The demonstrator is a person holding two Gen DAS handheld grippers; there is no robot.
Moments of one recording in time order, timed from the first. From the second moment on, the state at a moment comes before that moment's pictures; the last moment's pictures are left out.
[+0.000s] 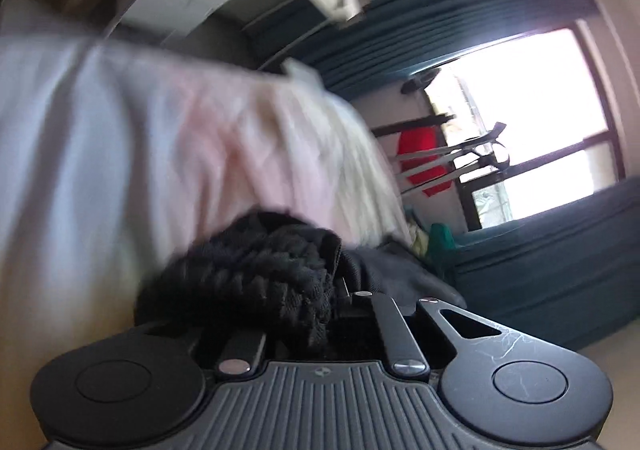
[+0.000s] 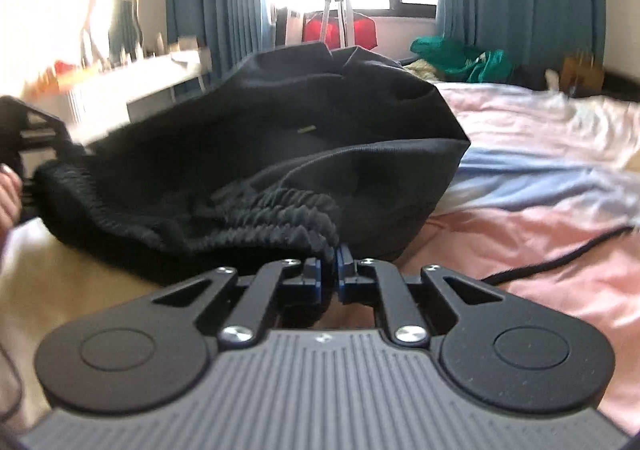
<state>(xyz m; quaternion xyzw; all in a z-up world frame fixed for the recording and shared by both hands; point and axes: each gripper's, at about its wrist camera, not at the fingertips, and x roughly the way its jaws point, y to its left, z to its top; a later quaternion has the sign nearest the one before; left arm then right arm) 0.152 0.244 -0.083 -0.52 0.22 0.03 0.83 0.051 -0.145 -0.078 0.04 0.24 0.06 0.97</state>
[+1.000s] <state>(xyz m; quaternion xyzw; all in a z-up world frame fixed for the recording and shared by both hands) 0.358 0.431 -0.031 -0.36 0.32 0.13 0.87 0.129 0.088 -0.070 0.11 0.27 0.38 0.88</state>
